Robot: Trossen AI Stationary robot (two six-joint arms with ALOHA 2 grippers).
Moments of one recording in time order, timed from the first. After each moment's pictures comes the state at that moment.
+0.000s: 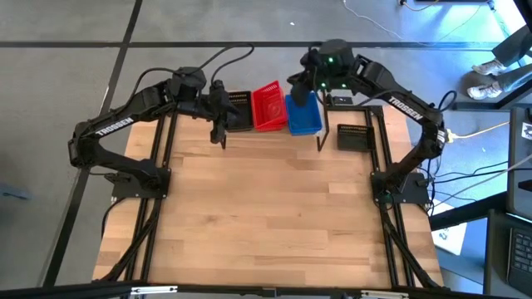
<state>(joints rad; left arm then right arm) 0.43 1.23 1.42 -0.65 0.18 0.19 -0.49 1.62 1.88 -0.79 -0.03 0.12</state>
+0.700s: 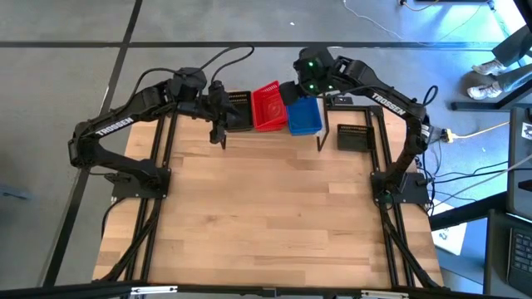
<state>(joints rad) 0.43 1.23 1.42 -0.67 0.16 0.20 -0.49 1.75 1.98 -0.97 -0.05 0.52</state>
